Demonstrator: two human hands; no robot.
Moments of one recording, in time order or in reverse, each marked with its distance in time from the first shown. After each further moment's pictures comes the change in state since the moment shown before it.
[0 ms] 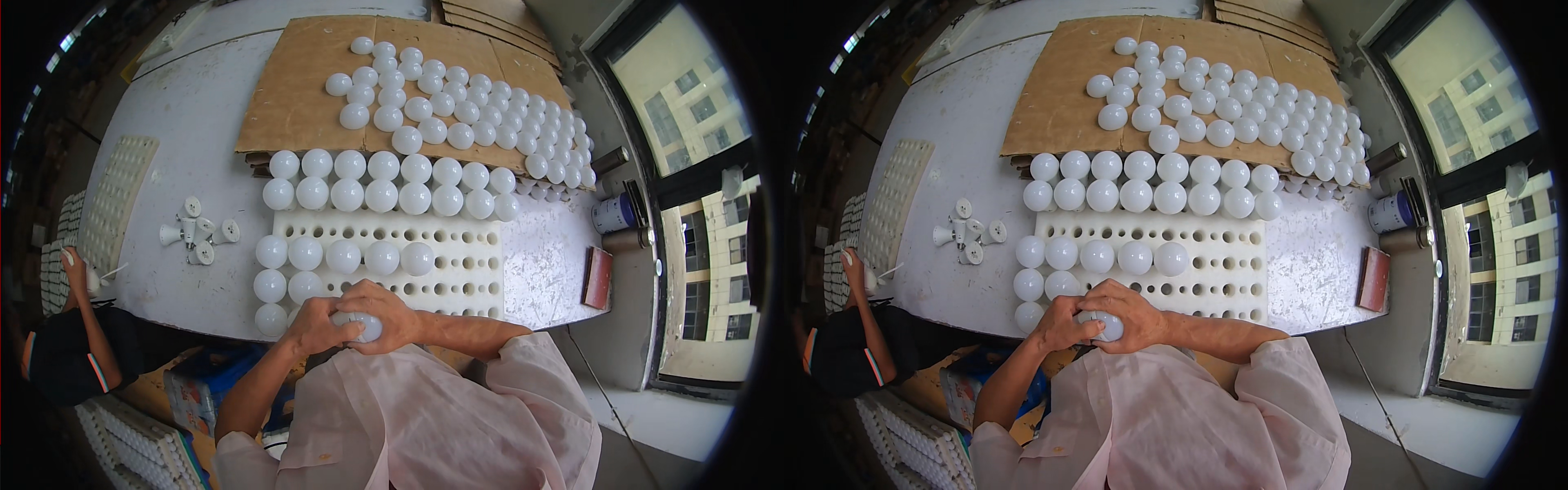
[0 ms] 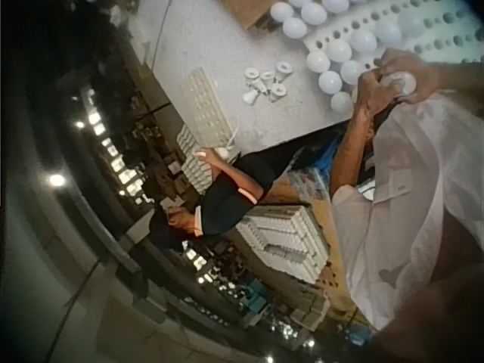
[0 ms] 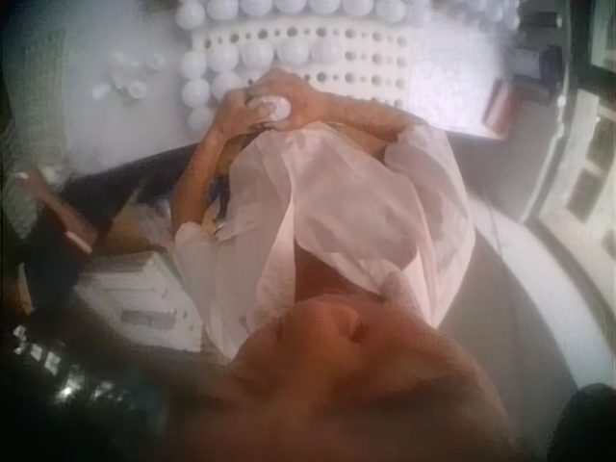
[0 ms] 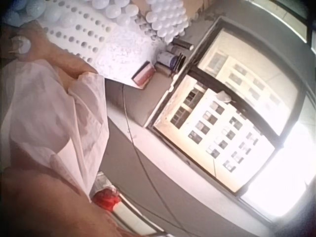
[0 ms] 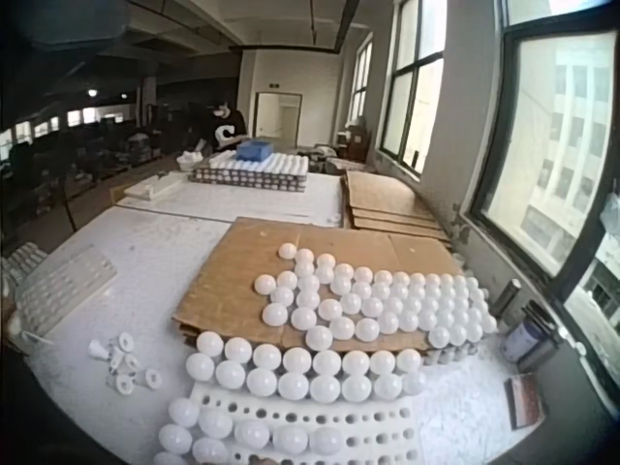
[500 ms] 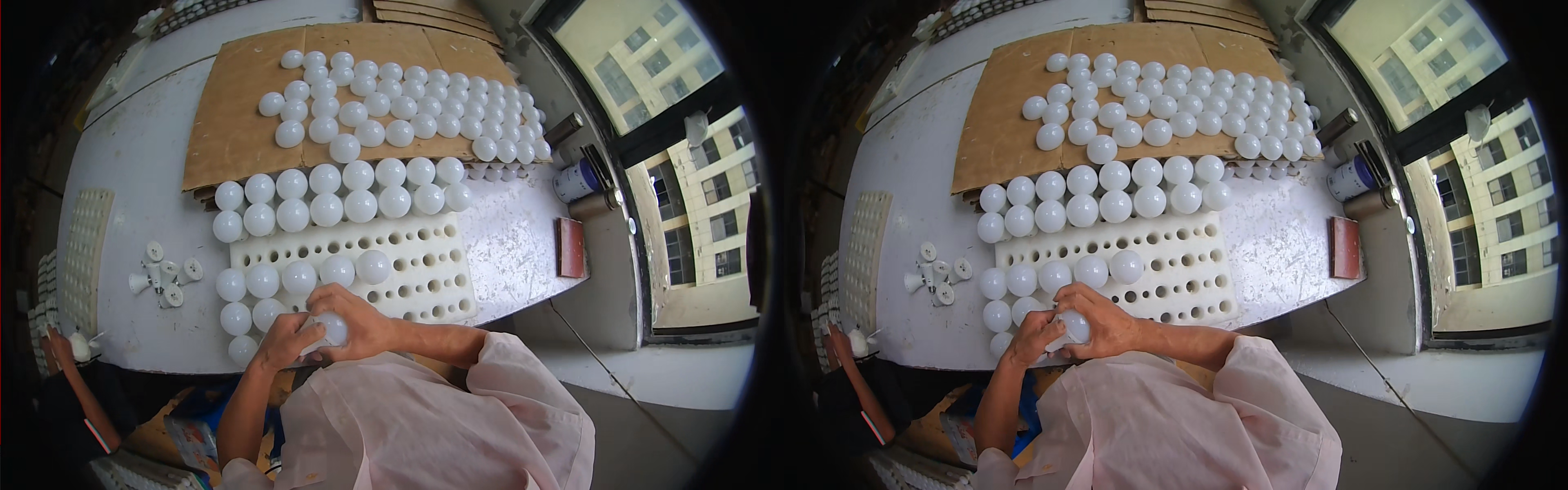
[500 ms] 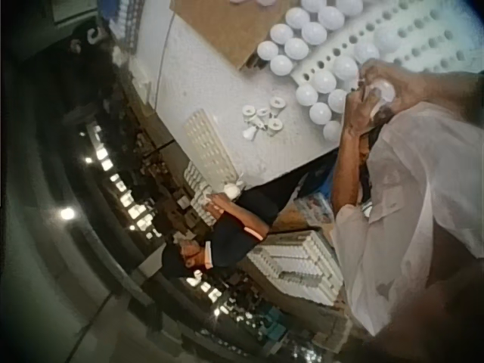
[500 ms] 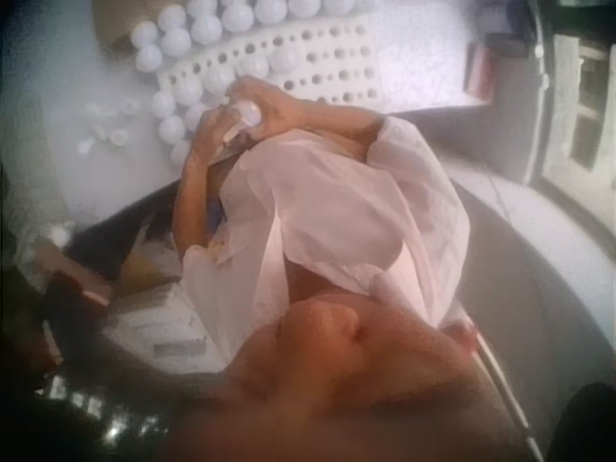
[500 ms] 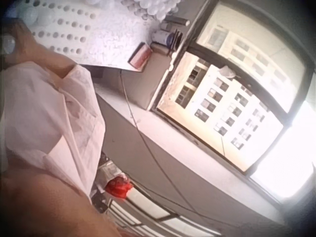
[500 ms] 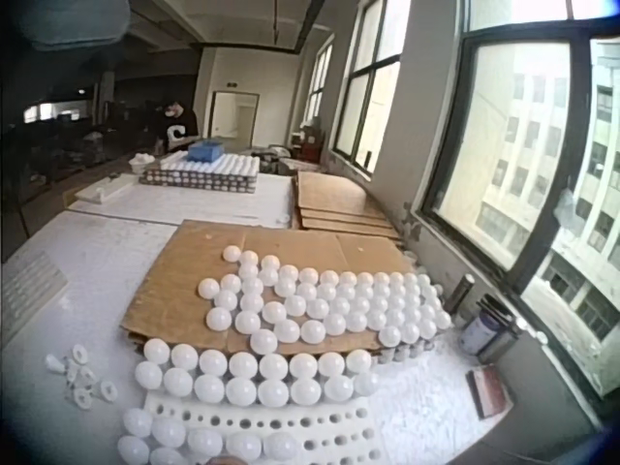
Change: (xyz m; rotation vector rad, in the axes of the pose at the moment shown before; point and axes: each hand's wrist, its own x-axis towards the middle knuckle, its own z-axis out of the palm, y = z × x) left_hand 0.019 -0.001 -0.007 -0.182 -0.219 -0.236; right_hand -0.014 -0.005 -0.016 0.018 0.104 0.193
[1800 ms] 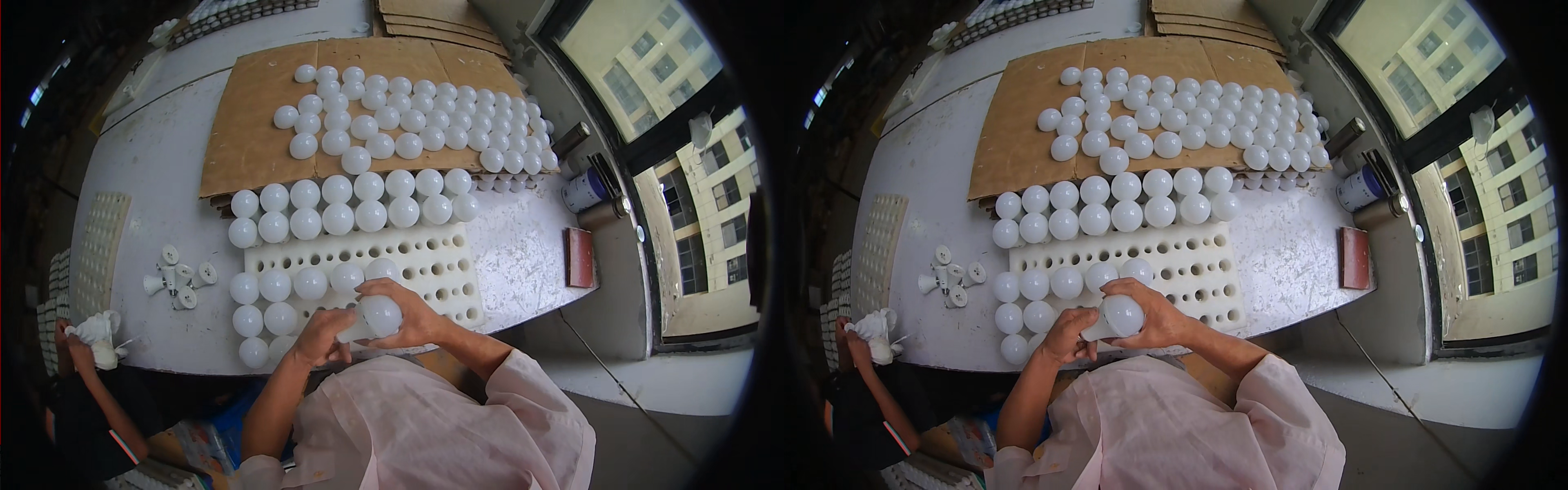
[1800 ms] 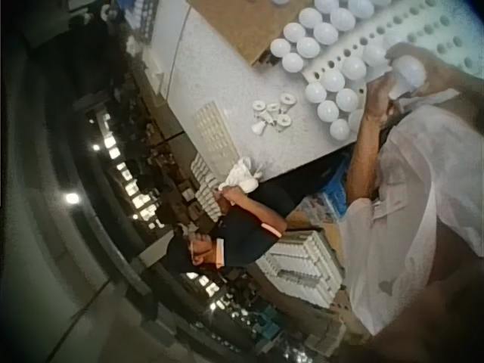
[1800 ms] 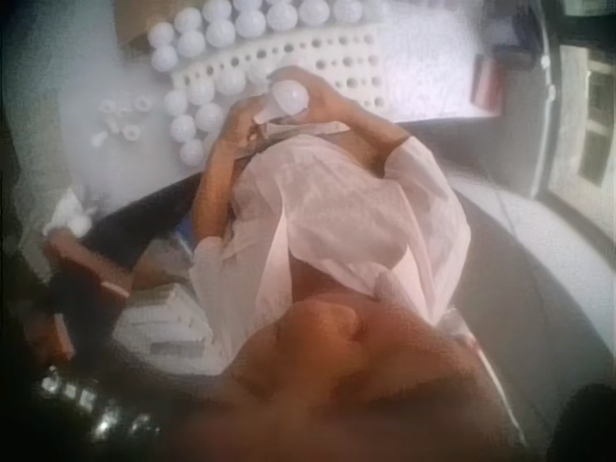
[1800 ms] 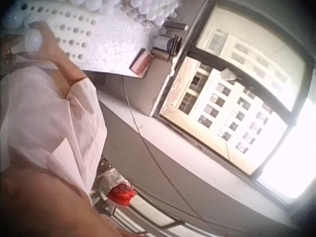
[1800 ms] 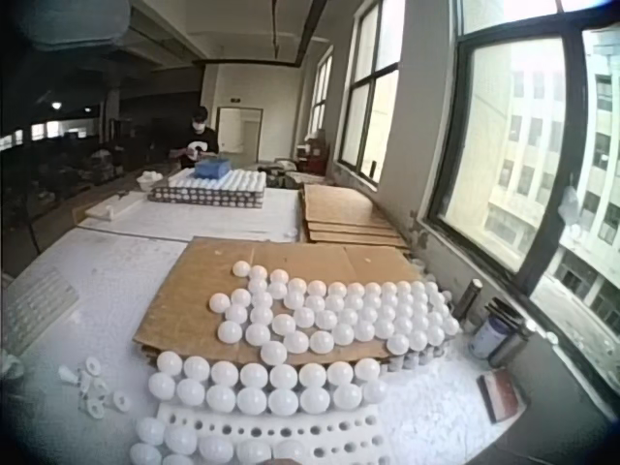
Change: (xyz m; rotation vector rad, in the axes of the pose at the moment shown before) left_hand 0.034 -0.016 0.031 -0.438 -0.113 0.045; right_hand -0.027 -0.013 -0.055 -0.108 -0.036 0.184
